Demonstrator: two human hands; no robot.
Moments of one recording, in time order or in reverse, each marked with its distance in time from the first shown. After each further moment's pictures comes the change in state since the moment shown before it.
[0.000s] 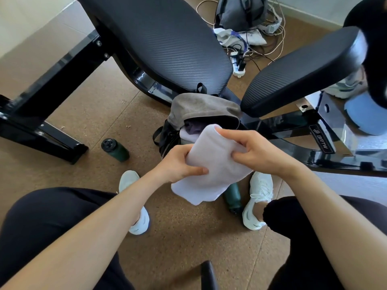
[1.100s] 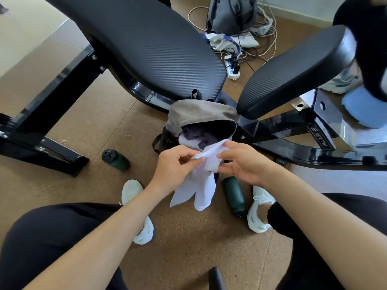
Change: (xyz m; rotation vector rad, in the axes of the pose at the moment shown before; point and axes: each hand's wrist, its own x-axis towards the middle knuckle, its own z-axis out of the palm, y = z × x) left_hand -0.004 0.005 0.006 0.093 0.346 0.216; right_hand 0.024 0.021 0.036 1.057 0.052 0.446
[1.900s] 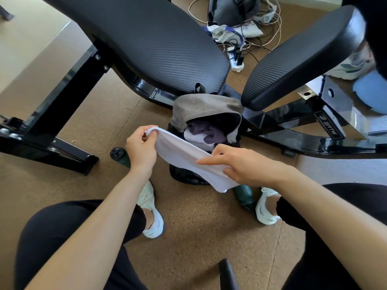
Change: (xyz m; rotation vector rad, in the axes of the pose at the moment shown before) left_hand 0.018 -0.027 -0.053 0.087 0.540 -0.363; right_hand -0.017 0.008 0.004 -1.569 -0.221 -0.502
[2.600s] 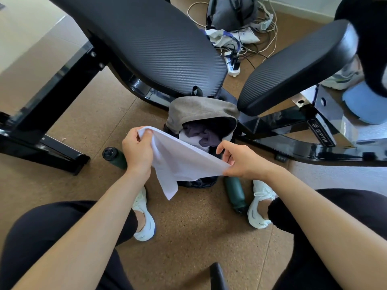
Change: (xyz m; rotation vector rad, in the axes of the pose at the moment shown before) left_hand -0.003 0.011 0.005 -0.147 0.050 -0.152; right_hand 0.014 0.046 0.015 0.265 0.157 0.236
